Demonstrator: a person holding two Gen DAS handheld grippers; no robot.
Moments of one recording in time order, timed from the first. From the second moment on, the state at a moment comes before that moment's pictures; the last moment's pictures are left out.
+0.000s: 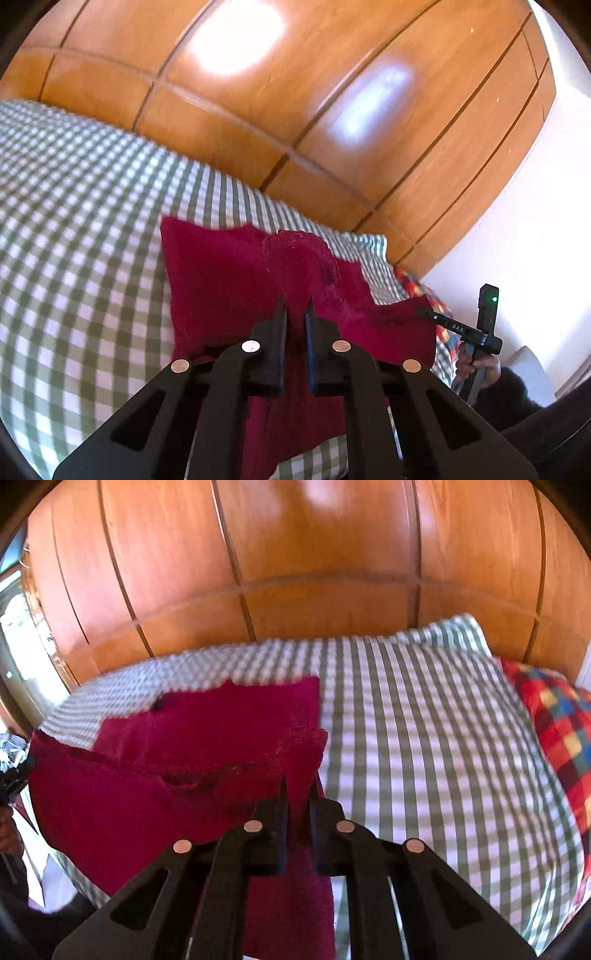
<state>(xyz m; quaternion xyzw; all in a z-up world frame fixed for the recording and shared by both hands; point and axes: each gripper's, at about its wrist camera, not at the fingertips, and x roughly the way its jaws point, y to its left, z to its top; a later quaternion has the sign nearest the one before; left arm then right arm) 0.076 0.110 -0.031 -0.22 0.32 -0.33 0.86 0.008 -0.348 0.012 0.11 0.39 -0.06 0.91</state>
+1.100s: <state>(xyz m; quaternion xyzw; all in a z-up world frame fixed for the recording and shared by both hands) 0.155 0.117 -0.075 -0.16 0.42 -0.26 0.86 0.068 -0.402 -0.037 0.22 0.44 -0.04 0.87</state>
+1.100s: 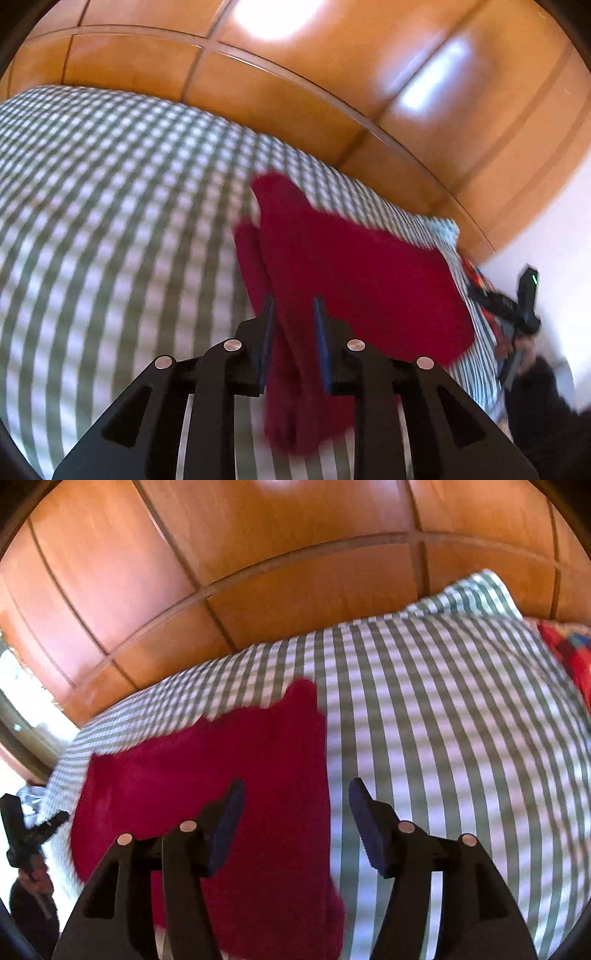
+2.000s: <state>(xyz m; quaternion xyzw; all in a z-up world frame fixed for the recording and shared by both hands) 0.066 0.114 -0.088 -0.13 0.42 -0.36 0.82 -0.011 -0.359 -0.047 0.15 0.49 -0.05 0.86</state>
